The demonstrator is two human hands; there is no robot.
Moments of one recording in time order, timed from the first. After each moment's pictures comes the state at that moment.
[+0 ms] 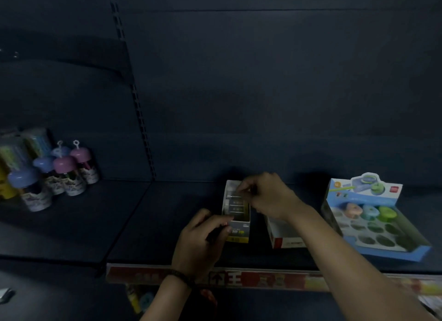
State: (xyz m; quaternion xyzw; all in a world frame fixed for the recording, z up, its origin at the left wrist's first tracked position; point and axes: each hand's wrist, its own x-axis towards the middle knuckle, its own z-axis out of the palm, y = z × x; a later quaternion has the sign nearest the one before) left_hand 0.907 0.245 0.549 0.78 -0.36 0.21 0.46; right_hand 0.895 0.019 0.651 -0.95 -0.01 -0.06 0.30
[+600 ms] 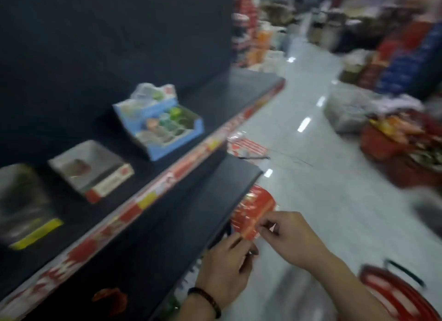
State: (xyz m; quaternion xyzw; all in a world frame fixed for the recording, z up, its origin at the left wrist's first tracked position) left_hand 0.652 0.121 0.434 0.60 -0.73 -0.12 0.30; right_hand 0.471 0.024 0.488 -0.82 0.47 -0.16 0.28
